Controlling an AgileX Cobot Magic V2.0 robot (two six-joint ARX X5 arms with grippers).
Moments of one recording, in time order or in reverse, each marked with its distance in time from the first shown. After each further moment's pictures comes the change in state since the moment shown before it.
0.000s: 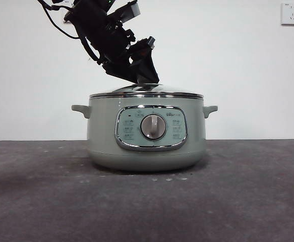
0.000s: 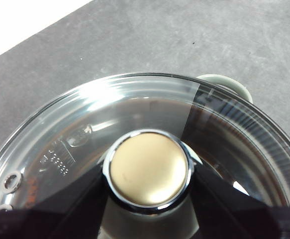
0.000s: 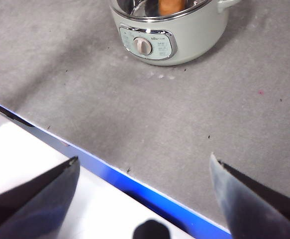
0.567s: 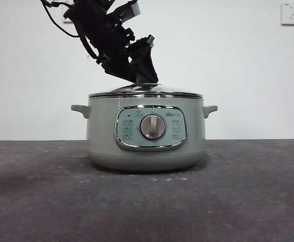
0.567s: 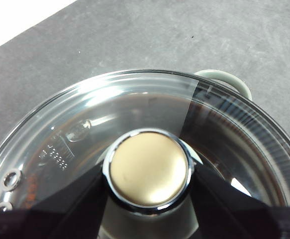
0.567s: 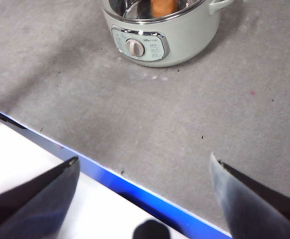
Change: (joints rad) left arm 0.000 0.000 0.017 -0.049 -0.001 0.001; right arm 0.000 0.000 0.000 0.000 0.026 0.000
